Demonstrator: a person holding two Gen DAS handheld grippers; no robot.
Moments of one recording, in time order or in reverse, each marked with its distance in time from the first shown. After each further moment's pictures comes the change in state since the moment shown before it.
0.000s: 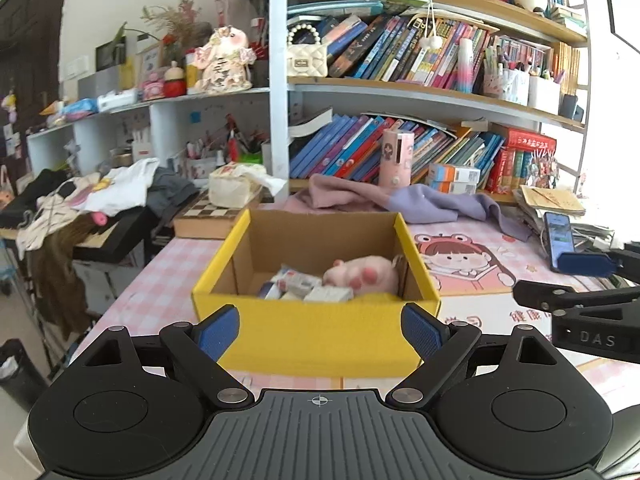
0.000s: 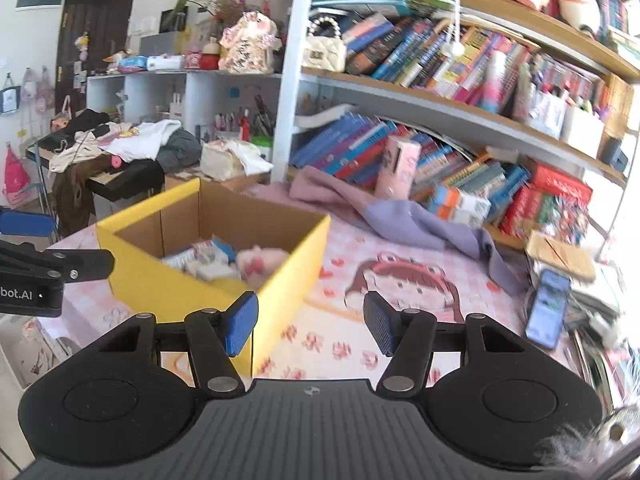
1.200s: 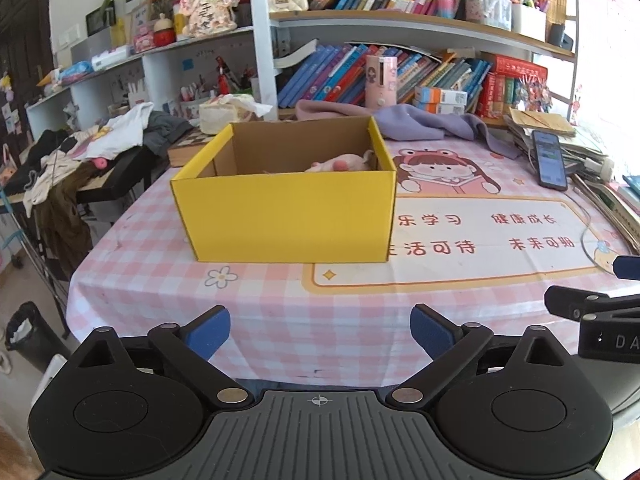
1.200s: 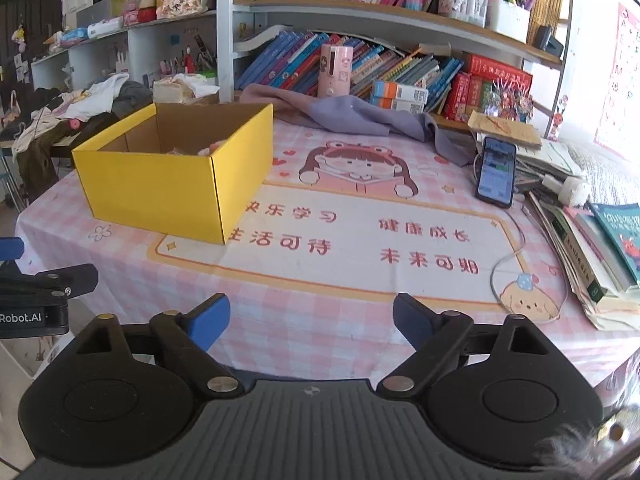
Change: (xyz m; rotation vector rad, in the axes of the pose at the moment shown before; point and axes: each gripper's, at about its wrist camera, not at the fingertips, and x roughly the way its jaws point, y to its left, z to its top) left arm -0.021 -0.043 -0.062 0.060 0.178 0.014; right arm -0.050 -0.010 -0.083 0.171 0.207 -0.101
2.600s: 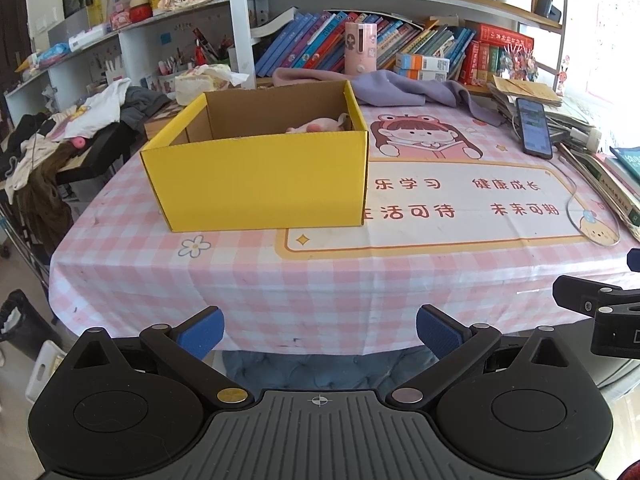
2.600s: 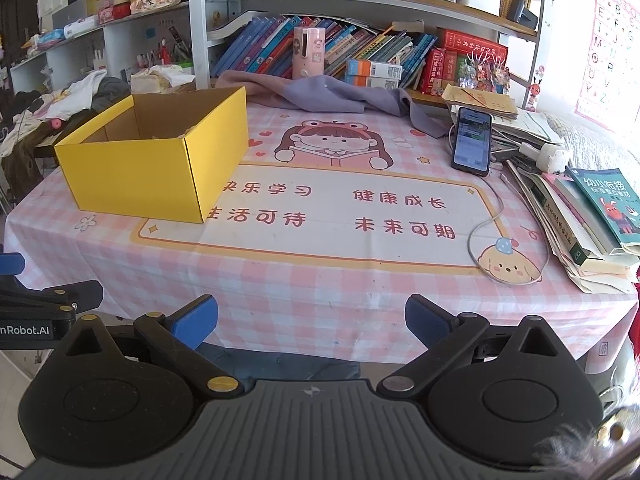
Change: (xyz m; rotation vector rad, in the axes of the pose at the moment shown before) left arm 0.009 -0.010 -0.008 0.019 0.100 -0.049; right arm -0.011 -0.015 -0.013 0.061 0.042 -0.034
